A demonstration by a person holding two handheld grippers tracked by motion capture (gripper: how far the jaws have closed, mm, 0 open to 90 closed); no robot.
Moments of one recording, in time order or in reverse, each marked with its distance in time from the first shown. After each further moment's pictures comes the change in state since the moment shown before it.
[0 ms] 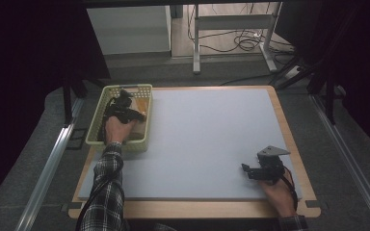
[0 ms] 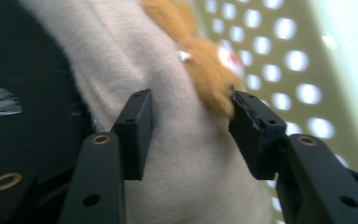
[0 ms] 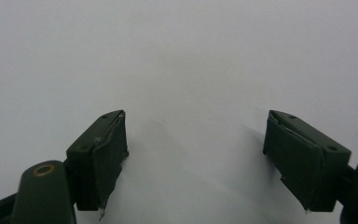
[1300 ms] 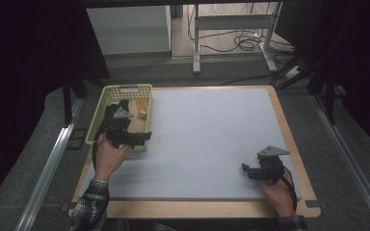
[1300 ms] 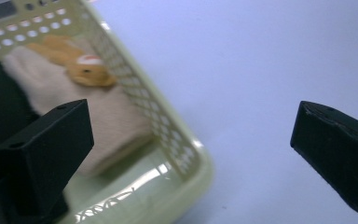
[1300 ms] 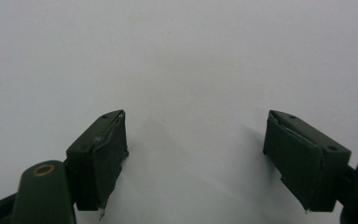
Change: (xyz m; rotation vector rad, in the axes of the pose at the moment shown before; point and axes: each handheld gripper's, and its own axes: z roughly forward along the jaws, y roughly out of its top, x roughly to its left) left arm -0.075 -0.098 -0.082 -0.322 -0.035 0.373; right arm 0.000 0.000 0.000 0.001 -0.003 -0.006
